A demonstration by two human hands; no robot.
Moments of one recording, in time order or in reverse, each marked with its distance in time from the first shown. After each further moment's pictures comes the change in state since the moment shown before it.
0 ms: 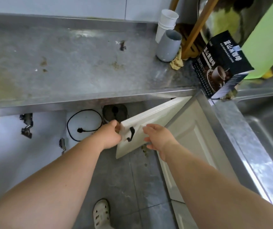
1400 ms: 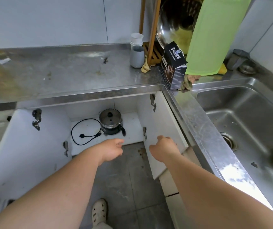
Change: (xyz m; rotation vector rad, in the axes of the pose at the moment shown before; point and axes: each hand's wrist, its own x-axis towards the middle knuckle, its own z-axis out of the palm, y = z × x) left_hand -0.134 0.041 0.113 -0.006 -0.076 -0.010; right_hand -0.101 0.108 -0.104 -0.668 0.151 -0.098
